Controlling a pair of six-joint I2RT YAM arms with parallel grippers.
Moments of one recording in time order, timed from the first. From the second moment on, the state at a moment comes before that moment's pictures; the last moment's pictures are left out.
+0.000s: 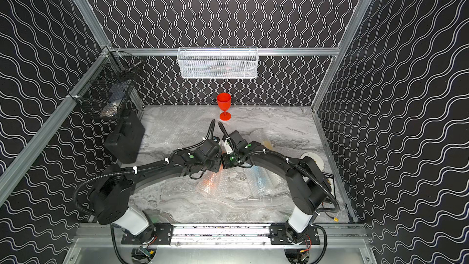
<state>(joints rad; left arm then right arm) -0.74 1.61 1.06 -0.44 -0.18 -0.42 0.72 1.70 1.15 -0.48 -0.24 0.38</state>
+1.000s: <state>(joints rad) -0.68 1.49 0.94 -0.43 -0.15 -0.43 0.72 1.73 1.16 -0.45 -0.23 0.37</state>
